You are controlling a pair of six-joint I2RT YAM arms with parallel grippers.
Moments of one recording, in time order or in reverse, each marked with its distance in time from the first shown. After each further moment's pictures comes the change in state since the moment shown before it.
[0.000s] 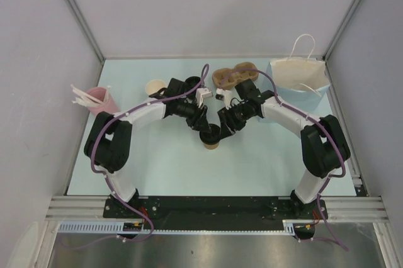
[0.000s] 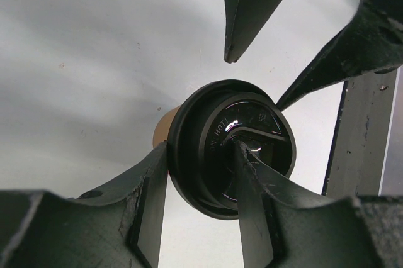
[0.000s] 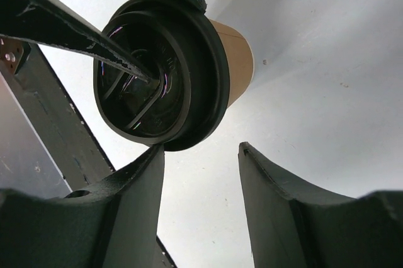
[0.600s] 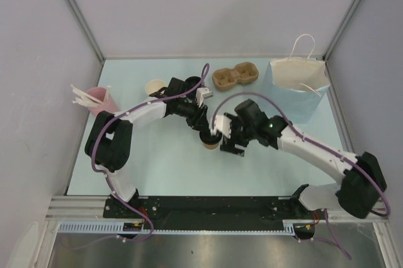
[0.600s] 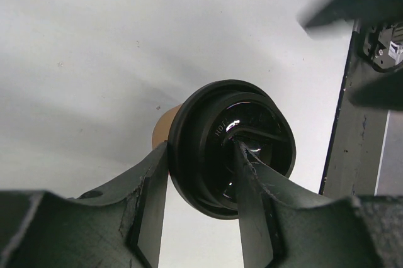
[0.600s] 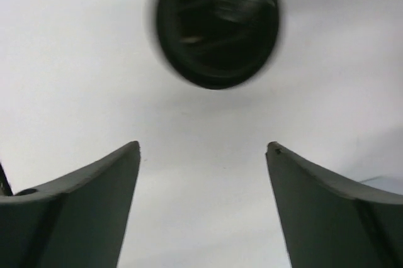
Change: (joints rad) left arm 0.004 0.011 0.021 -0.029 0.001 0.000; right arm 0.161 -0.357 -0.201 0.051 0.298 -0.519
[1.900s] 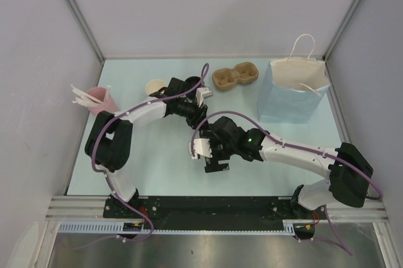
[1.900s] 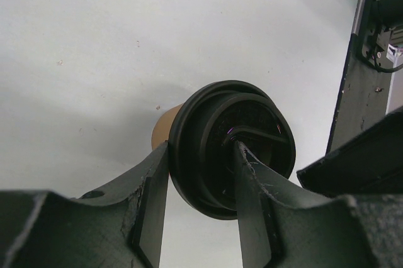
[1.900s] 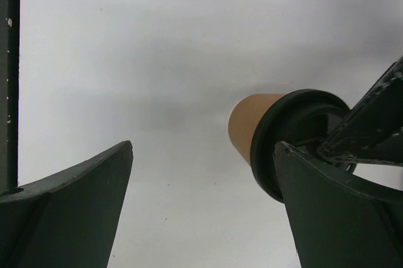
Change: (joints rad) left arm 0.001 0.001 -0.001 0.005 0.001 -0.014; right arm 0.338 0.040 -0.065 0.143 0.086 -0.117
